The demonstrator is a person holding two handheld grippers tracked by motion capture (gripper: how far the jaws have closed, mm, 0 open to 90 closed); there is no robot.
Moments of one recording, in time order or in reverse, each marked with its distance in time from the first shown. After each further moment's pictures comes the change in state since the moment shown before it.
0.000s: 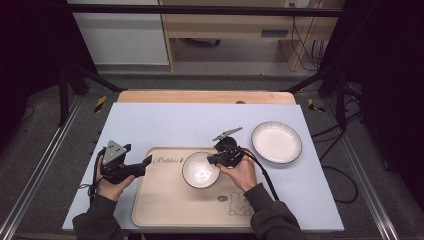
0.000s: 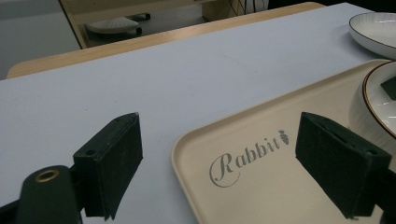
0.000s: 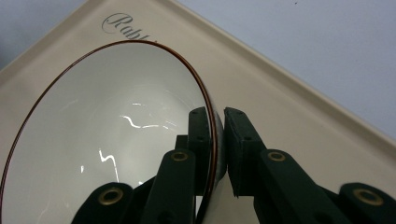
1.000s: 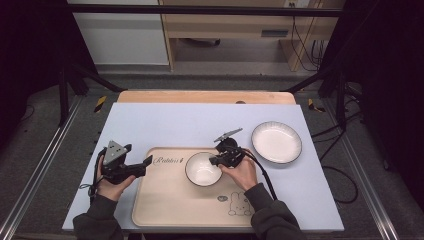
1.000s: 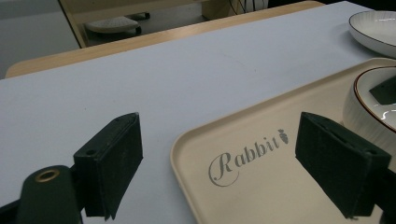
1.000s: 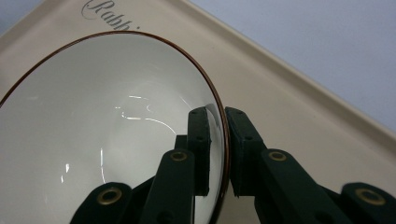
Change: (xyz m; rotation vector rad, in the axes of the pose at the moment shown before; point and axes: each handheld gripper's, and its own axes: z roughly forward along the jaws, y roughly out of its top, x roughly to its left) left arm -0.001 0.000 0.001 0.003 -0.001 0.002; right arm -0.010 -0.006 0.011 0.028 -0.013 0.012
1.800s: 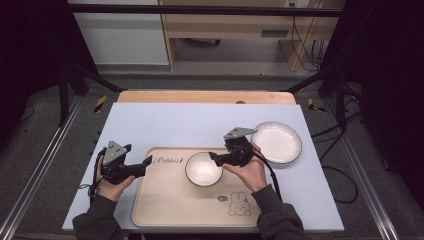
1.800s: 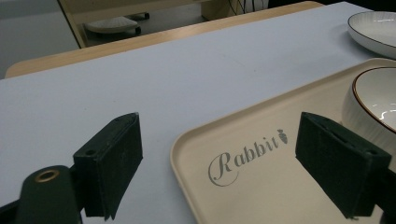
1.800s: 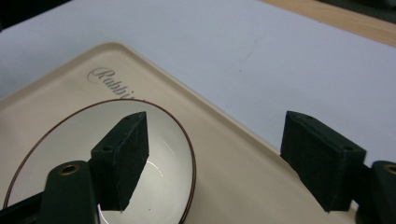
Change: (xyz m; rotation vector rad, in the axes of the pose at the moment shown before) left arm 0.001 0.000 -0.001 0.002 -0.003 0.003; right arm 0.002 -0.003 -0.043 -0.271 -0.101 -0.091
